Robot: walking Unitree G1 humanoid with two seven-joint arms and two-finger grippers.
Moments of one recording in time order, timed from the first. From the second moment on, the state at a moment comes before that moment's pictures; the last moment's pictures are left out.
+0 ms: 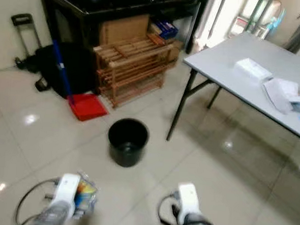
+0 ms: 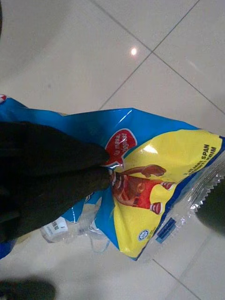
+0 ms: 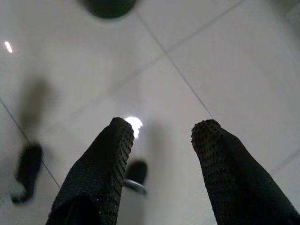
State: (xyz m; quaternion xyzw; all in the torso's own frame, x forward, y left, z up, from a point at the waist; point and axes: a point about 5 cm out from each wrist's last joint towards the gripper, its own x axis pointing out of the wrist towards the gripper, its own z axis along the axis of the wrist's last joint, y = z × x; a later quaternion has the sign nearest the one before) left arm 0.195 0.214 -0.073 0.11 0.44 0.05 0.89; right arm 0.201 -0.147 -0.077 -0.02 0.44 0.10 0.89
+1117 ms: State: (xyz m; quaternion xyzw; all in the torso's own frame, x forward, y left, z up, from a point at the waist) left arm 0.198 0.220 -0.070 0.12 0.43 0.06 0.89; right arm 0.197 -0.144 -0.079 -0.02 0.45 0.11 0.89
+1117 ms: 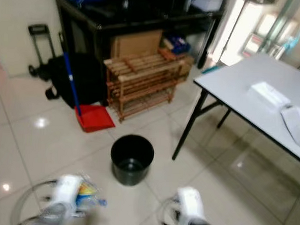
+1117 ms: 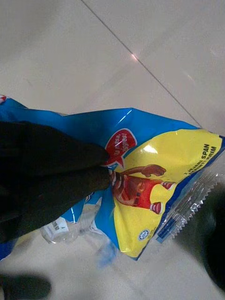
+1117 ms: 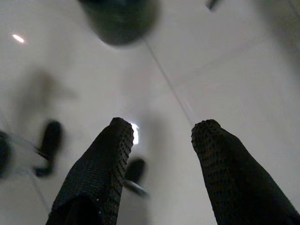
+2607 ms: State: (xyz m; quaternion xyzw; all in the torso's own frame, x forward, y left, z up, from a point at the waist) left arm 0.203 0.211 -0.069 0.11 0.43 0.05 0.90; right arm 0.197 -0.153 -0.079 -0.01 0.44 0.09 0.89
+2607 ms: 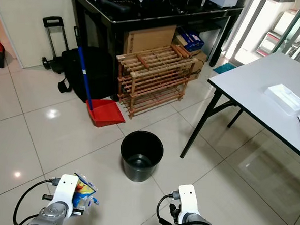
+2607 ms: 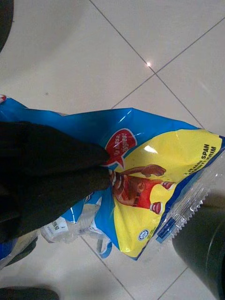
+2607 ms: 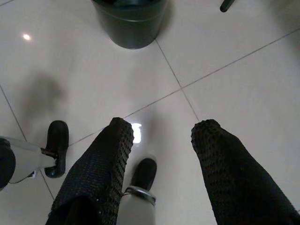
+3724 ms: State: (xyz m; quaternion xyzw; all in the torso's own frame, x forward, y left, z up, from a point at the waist) left arm 0.200 0.221 -0.069 0.13 0.44 0.06 0.89; right arm 0.200 -0.143 -0.077 0.01 0.44 0.10 0.89
